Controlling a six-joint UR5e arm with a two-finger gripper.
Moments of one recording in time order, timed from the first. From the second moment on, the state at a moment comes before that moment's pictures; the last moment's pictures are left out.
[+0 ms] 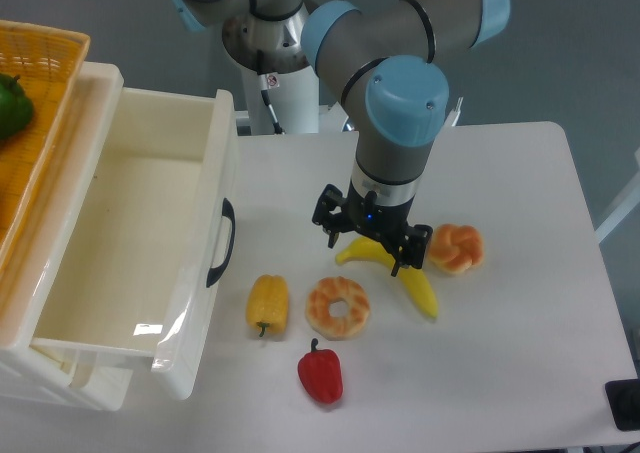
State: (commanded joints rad) arm 2.52 -1.88 -1.46 -1.28 1.45 0.94
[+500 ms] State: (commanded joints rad) arm 2.50 -1.90 -1.50 -1.26 1.46 0.94
